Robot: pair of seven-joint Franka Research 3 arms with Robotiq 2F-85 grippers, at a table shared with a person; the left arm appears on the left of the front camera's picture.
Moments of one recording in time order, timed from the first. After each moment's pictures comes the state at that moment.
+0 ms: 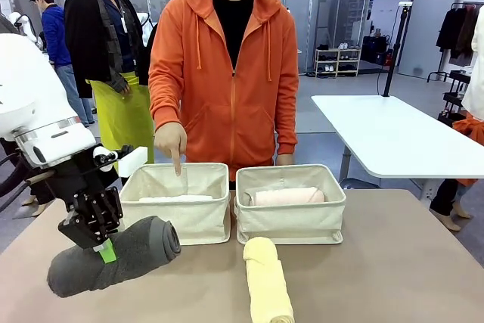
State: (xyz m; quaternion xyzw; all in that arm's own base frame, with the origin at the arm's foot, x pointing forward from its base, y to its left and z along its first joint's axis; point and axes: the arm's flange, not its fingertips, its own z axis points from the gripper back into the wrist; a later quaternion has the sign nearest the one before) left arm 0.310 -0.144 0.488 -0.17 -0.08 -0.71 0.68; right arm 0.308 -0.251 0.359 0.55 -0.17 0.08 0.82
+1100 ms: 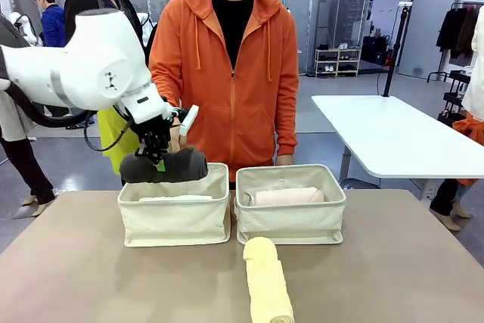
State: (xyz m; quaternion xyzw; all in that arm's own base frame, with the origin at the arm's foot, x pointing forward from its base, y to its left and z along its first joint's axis) left arm 0.516 -0.199 0.521 0.09 -0.15 -0.77 0.61; right arm 0.309 -0.251 0.359 0.55 -0.17 0.08 0.82
